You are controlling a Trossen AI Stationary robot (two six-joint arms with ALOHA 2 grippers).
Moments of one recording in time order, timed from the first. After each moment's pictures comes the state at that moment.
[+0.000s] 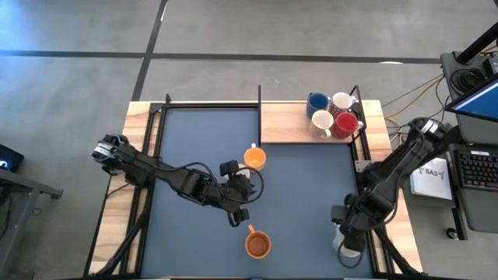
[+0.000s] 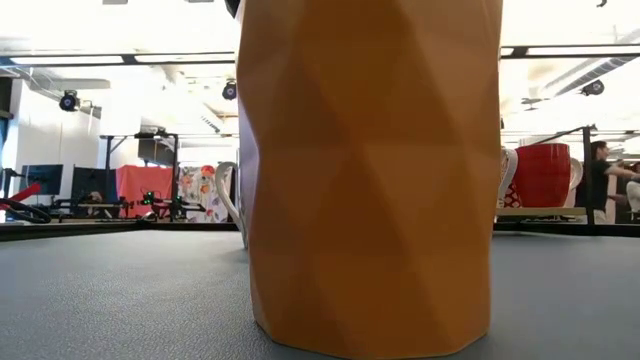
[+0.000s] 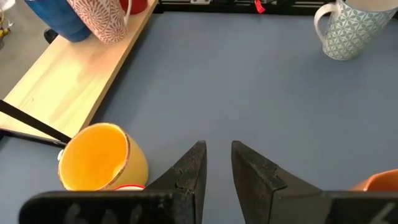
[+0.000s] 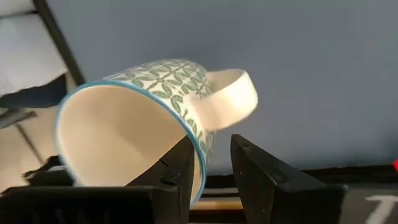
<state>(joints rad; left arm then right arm) -0.38 1.66 1.41 -0.53 -0.54 -0.36 0.85 1.27 0.88 -0.92 -0.24 1.16</state>
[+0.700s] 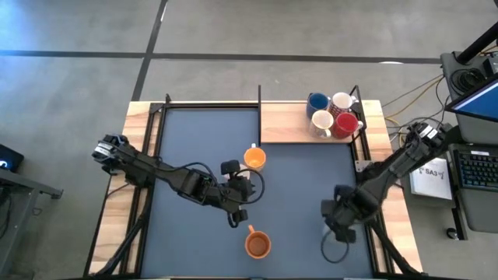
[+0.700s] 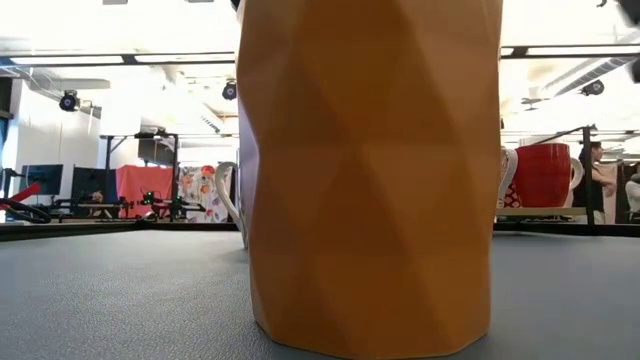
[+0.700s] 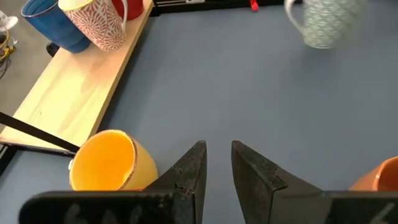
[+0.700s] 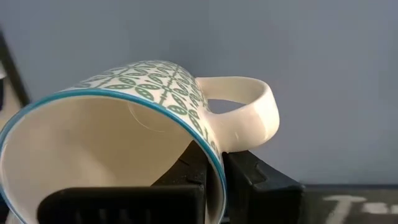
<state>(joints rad) -0.38 1.66 1.41 -0.53 -0.54 -0.27 0.71 1.35 1.00 -1.08 -0.12 0.85</state>
